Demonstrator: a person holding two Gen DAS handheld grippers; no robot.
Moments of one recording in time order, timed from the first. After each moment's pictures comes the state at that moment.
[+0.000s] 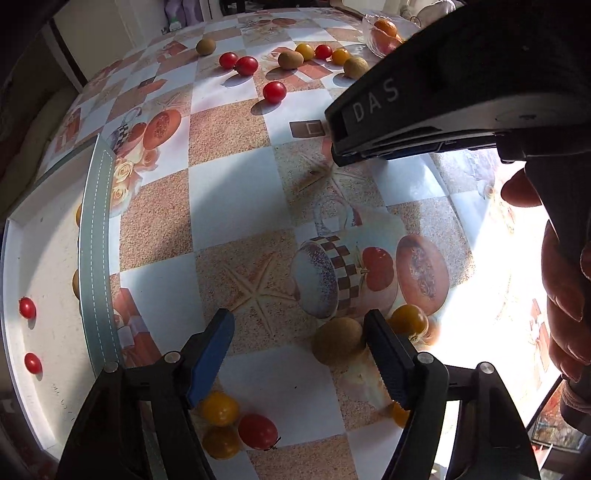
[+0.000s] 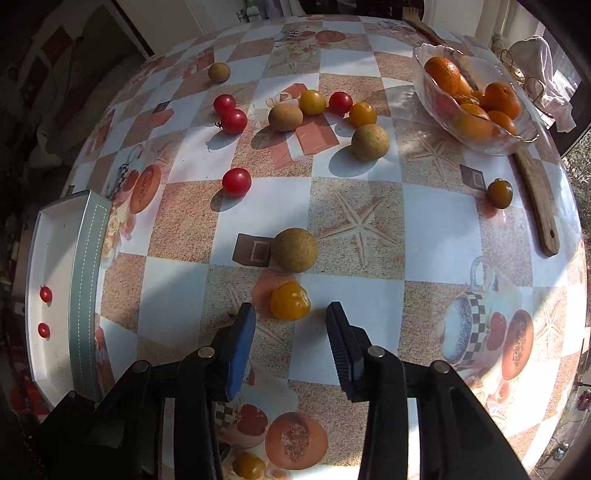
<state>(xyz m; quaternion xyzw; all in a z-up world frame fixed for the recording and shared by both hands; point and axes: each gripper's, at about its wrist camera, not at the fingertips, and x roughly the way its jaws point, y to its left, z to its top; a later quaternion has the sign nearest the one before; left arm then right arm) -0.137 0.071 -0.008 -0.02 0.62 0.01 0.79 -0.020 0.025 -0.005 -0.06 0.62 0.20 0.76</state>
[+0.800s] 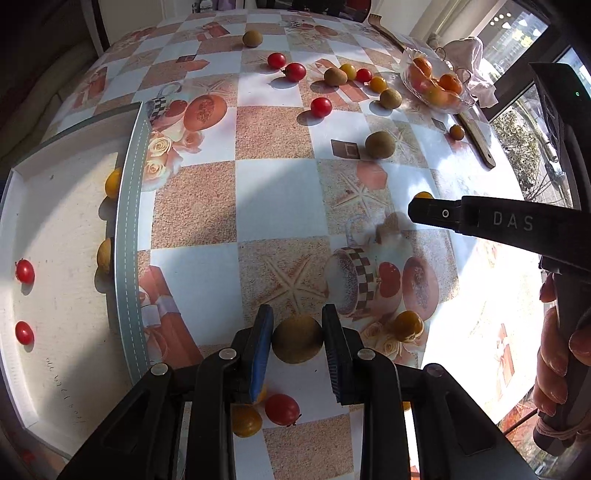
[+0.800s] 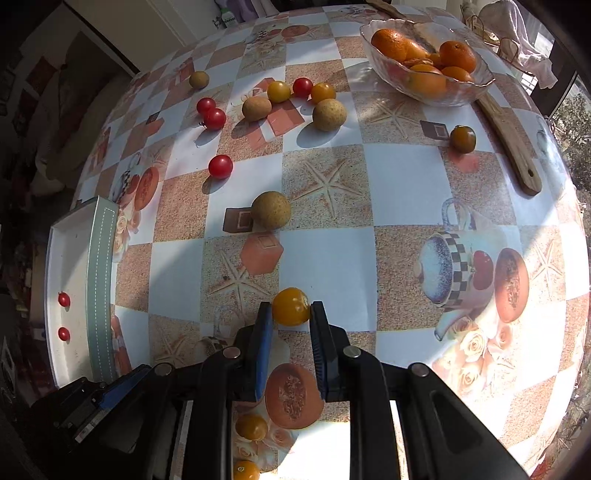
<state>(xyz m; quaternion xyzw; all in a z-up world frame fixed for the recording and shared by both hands) -0.151 0.112 0.016 -0.13 0.61 0.01 0.78 -0.044 -0.017 0.007 0.00 0.64 0.19 0.75</state>
